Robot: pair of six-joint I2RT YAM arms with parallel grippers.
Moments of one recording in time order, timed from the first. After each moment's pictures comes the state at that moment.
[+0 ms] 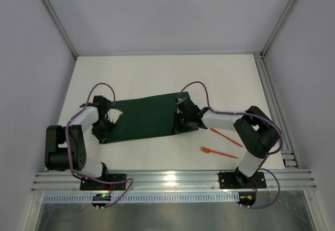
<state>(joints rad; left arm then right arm) 0.02 1.48 0.77 -0.80 -0.04 0.55 0.76 1.74 0.91 -0.12 -0.20 0.63</state>
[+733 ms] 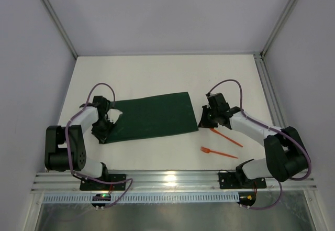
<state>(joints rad) 0.02 1.48 0.77 -0.80 -0.04 0.55 0.43 1.39 0.71 -0.31 -0.14 0.54</state>
